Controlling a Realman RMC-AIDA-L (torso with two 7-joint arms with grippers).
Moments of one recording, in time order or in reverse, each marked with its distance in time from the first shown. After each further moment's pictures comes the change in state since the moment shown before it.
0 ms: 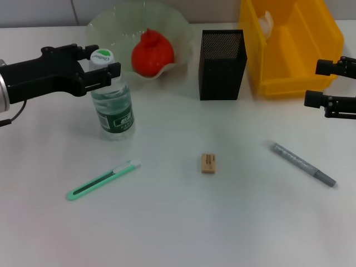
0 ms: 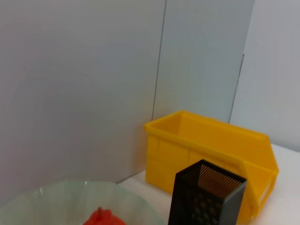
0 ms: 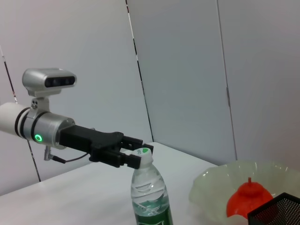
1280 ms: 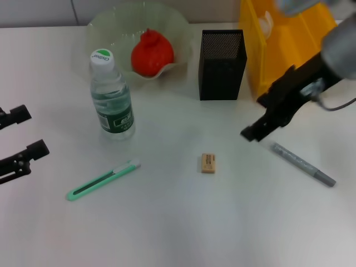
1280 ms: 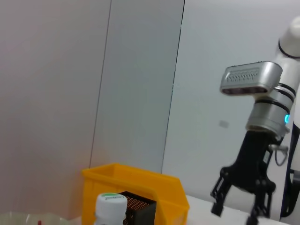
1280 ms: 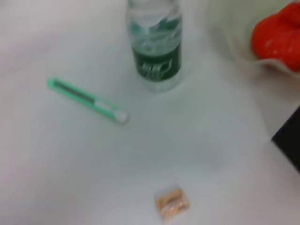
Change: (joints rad) left arm 0.075 0.110 -0.504 -0.530 -0.046 0.695 0.550; right arm 0.359 0.002 -0.813 -0.424 -0.605 0.037 0.938
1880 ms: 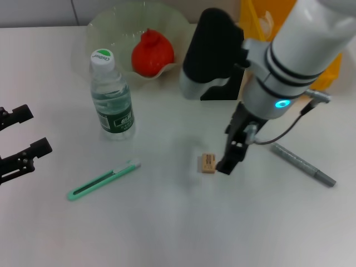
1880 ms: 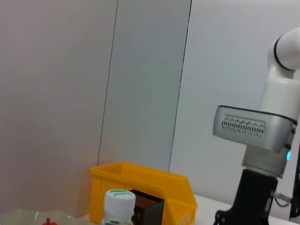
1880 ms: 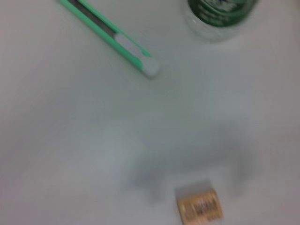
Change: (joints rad) left arm 0.000 -0.010 -0.005 -0.006 0.005 -0.023 0.013; right arm 0.132 0.010 -0.406 0.262 -0.031 0.249 0.102
